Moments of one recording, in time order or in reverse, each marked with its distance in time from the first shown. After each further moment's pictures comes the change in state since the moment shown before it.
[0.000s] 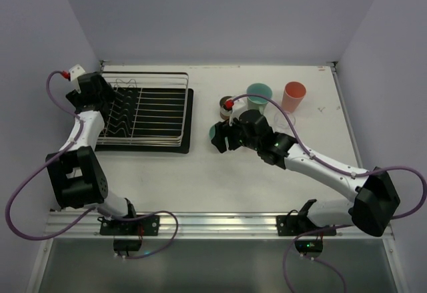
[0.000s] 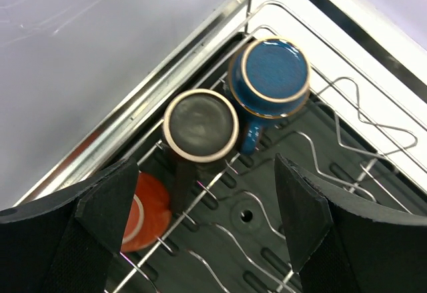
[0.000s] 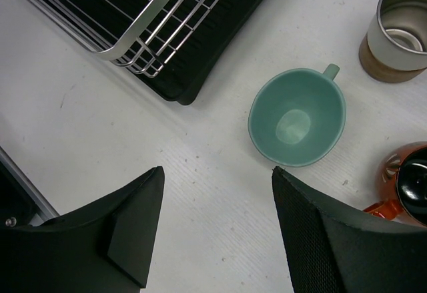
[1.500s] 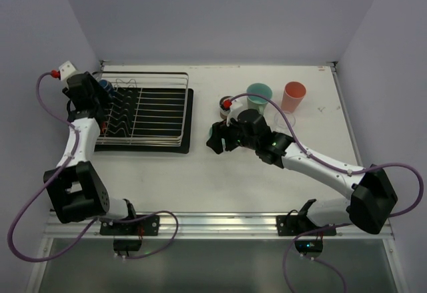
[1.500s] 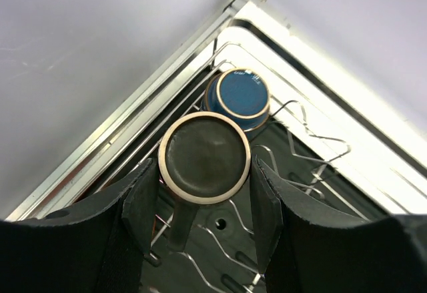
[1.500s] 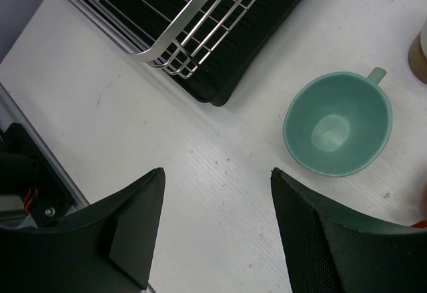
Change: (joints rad) left arm 0.048 -0.086 -0.037 0.083 0.124 -0.010; right arm 0.000 0.029 0.000 0.044 -0.087 0.050
